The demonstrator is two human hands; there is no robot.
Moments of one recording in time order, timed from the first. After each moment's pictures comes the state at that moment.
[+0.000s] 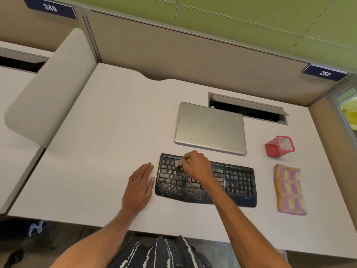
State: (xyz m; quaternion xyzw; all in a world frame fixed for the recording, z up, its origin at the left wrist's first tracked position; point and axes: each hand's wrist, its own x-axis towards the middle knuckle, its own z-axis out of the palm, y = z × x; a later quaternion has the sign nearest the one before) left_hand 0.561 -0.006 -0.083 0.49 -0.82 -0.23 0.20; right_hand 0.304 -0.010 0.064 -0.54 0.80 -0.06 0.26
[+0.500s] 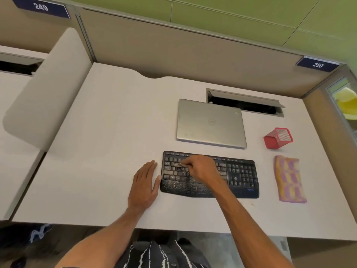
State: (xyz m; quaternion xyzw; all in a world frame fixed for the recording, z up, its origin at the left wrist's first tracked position) left_hand 0.564 -0.006 -0.080 0.48 -0.82 -0.25 0.20; right_hand 0.310 0.013 0.065 -0.64 0.75 -0.01 0.20
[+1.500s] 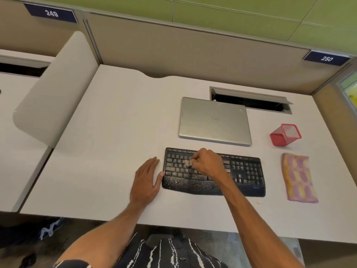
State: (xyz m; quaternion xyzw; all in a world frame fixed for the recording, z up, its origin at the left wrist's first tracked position) left_hand 0.563 -0.005 -0.081 0.49 -0.81 -0.24 0.21; right_hand 0.295 0.018 0.062 -0.57 0.79 -0.04 0.24
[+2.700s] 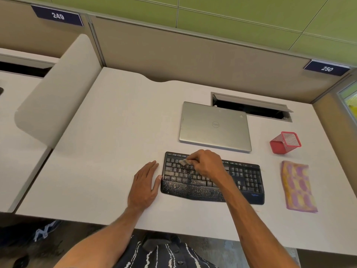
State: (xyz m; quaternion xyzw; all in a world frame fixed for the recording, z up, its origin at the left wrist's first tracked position) left_hand 0.563 -0.006 -0.087 0.49 -0.81 -0.23 0.21; right_hand 0.287 0.004 0.069 -0.61 0.75 -0.05 0.24
